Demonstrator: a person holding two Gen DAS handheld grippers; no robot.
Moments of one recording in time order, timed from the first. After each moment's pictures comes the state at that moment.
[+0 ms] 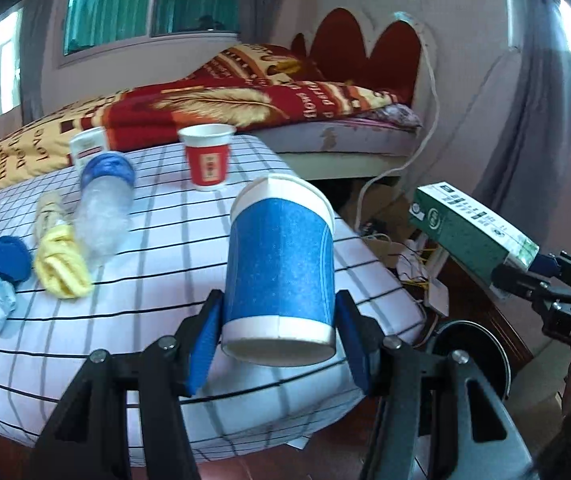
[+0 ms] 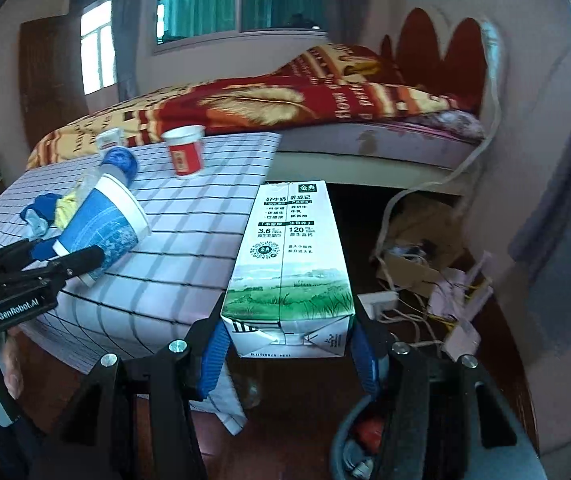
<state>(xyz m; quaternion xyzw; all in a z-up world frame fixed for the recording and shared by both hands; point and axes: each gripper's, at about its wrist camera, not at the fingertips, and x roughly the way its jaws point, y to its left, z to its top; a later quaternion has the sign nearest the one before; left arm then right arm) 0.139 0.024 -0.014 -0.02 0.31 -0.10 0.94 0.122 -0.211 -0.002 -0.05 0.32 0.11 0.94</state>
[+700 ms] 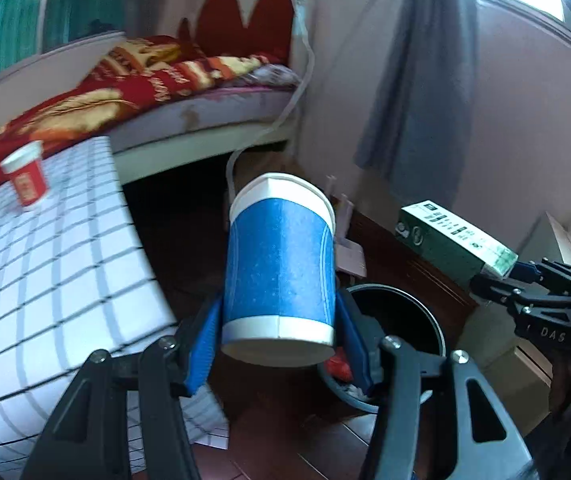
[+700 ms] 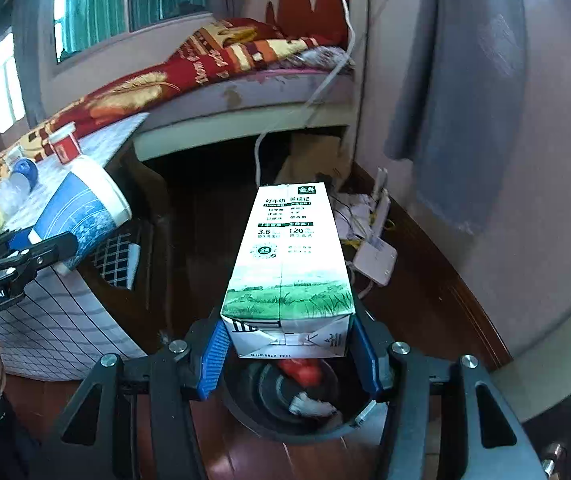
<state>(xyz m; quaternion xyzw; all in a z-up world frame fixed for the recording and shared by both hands) 0.120 -0.131 -0.030 0.04 0.33 -0.26 0.91 0.042 -0.371 -0.048 0.03 0.37 -0.04 0.93</state>
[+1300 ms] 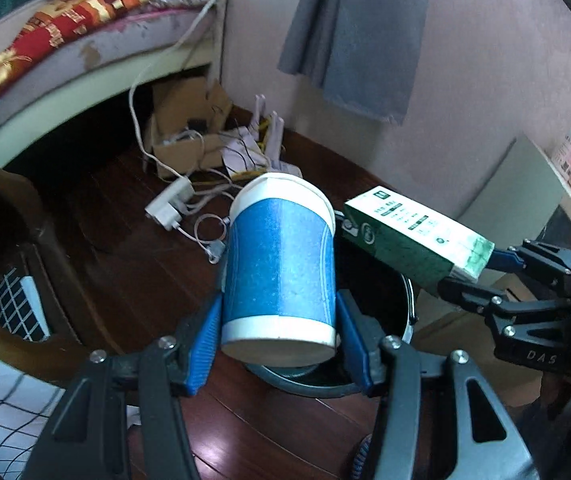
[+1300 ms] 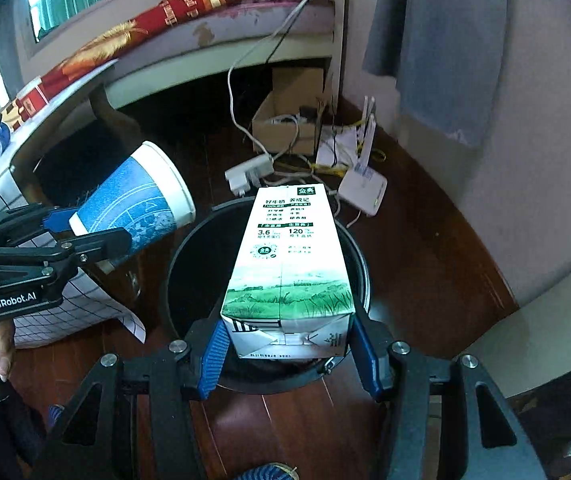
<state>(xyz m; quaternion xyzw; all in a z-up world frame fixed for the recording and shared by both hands) 0.125 -0.222 -0.103 0.09 0.44 -0.34 0.82 0.037 -0.418 -0.128 0.05 0.46 -0.04 0.89</state>
